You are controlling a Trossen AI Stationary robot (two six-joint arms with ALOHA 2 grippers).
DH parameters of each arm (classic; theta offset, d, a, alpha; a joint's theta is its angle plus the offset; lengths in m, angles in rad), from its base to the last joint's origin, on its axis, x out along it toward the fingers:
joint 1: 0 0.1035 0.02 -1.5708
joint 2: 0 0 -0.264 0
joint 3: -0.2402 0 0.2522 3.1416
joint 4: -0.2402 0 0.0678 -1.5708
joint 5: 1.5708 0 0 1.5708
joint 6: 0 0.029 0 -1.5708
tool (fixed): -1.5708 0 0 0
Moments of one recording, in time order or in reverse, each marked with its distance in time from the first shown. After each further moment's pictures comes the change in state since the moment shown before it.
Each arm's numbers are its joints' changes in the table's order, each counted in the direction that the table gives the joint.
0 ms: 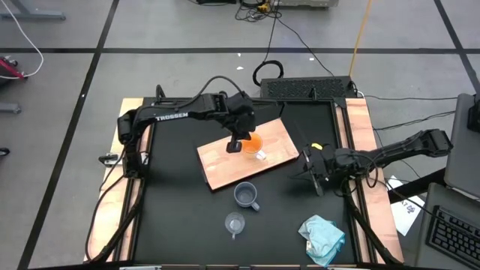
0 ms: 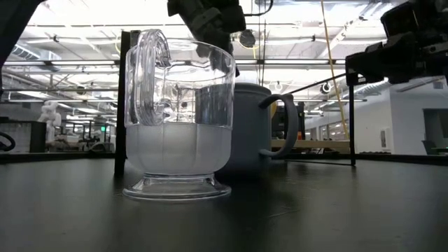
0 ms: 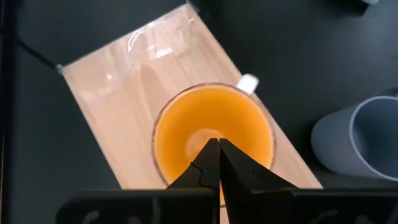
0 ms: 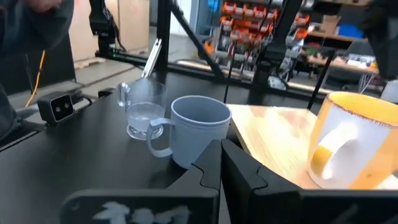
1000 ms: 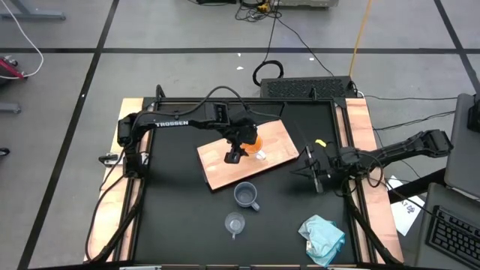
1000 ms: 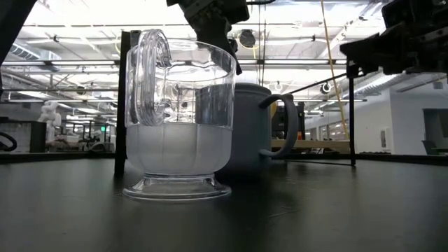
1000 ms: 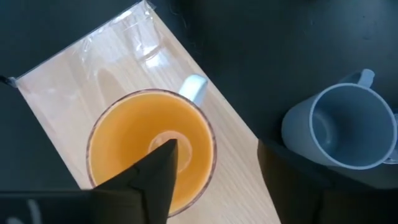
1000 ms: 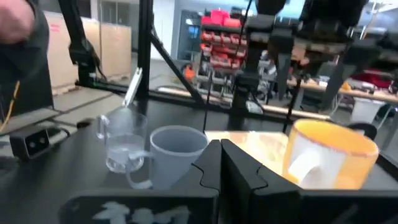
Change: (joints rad) left arm -0.090 -0.002 0.001 -0.039 0.024 0.002; right arm 0.000 -0.027 0.004 0.091 -0.070 0.009
